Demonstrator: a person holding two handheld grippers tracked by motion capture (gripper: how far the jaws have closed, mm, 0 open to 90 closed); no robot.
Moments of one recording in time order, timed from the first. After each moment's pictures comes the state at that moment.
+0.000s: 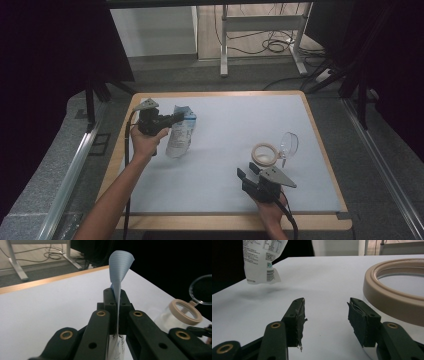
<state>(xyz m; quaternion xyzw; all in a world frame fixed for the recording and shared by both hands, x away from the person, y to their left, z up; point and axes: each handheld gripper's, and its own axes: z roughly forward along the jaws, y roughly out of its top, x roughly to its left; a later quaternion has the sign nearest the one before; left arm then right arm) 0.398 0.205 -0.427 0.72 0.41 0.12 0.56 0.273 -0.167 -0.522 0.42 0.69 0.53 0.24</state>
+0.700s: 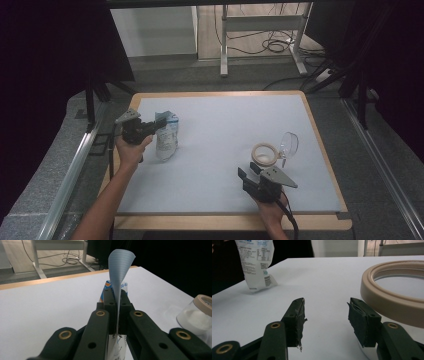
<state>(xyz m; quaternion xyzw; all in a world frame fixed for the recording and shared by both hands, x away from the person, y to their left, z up) 0.380 0.253 -0.460 0.69 0.43 0.17 0.56 0.273 -0.169 -0.521 0.42 0.69 0.53 0.24</state>
